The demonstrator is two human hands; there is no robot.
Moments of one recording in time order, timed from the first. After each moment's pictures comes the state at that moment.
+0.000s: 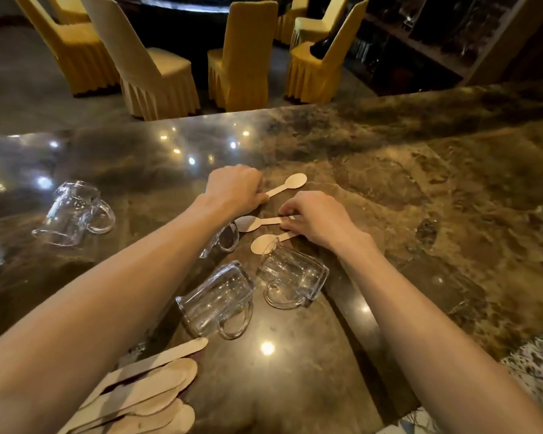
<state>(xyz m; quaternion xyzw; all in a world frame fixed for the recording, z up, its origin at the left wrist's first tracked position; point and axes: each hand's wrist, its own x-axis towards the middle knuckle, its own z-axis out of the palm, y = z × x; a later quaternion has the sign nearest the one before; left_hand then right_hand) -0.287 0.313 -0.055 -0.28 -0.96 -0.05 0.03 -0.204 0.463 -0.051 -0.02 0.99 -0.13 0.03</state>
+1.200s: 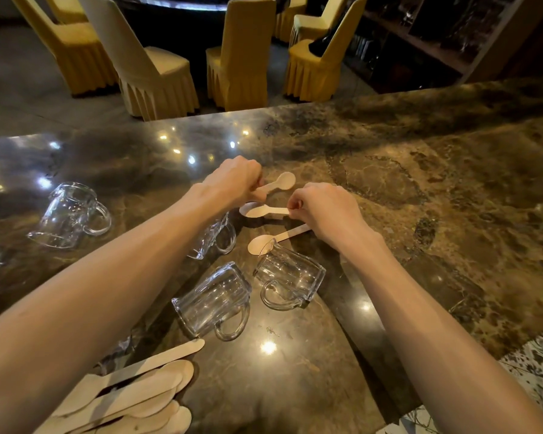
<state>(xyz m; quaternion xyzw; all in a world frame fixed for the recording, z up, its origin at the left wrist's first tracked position) -0.294 0.317 -0.044 -0.30 -0.94 -0.13 -0.05 -0.198 0.470 -0.043 -0.03 1.00 -0.06 -0.07</state>
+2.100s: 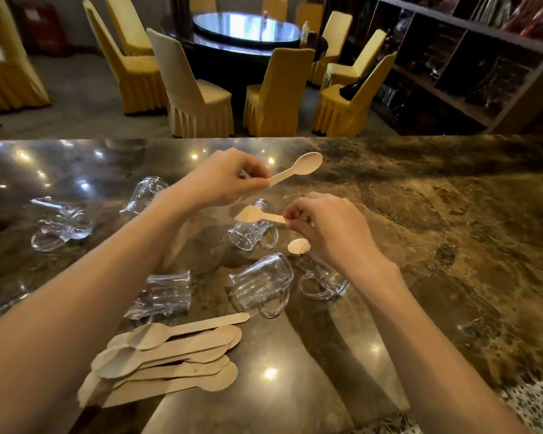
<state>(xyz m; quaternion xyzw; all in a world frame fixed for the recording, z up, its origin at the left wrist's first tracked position) -0.217 0.210 0.037 -0.28 -0.91 -0.31 -0.01 -0.135 0.388 0.016 -0.11 0.98 -0.12 -0.12</state>
